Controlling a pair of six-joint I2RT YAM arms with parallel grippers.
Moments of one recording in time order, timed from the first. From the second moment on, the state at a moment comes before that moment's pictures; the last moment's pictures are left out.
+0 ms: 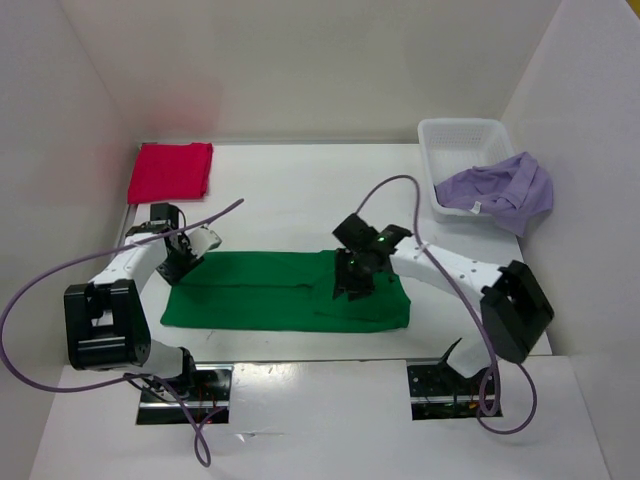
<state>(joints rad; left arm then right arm) 0.15 1.44 0.86 -0.70 -0.05 0.91 0.81 1.54 1.07 -0.76 -0.12 0.81</state>
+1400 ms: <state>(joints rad) 0.21 1.71 1.00 -0.39 -0.13 0.73 0.50 1.46 0.72 -0.80 0.02 1.22</state>
